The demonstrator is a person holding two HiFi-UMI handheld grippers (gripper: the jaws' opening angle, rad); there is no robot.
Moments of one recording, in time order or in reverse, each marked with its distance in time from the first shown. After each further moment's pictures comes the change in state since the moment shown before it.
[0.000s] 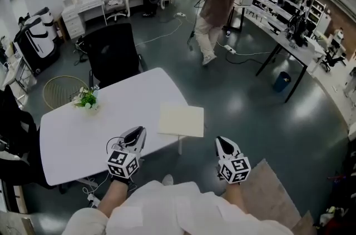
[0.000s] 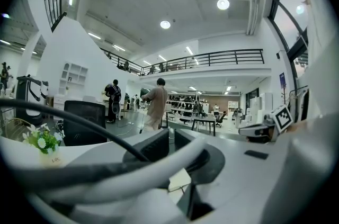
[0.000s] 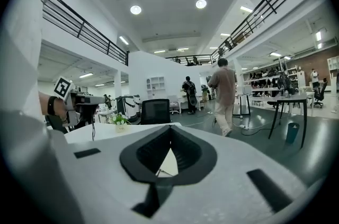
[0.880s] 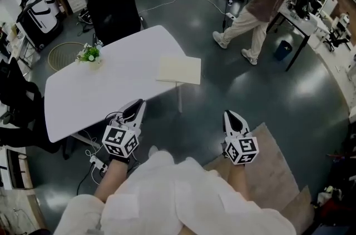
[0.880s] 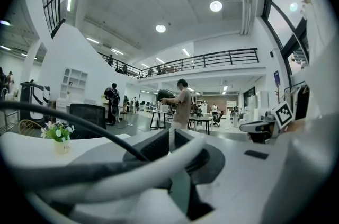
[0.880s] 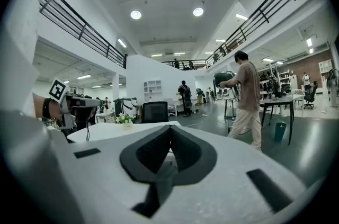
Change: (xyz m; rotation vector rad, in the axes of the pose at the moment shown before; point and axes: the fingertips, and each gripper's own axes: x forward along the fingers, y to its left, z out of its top) left arm -0.129 -0.133 -0.006 0.033 -0.028 0.002; right arm -0.187 0.027 -0.011 0.000 -0.049 -0.060
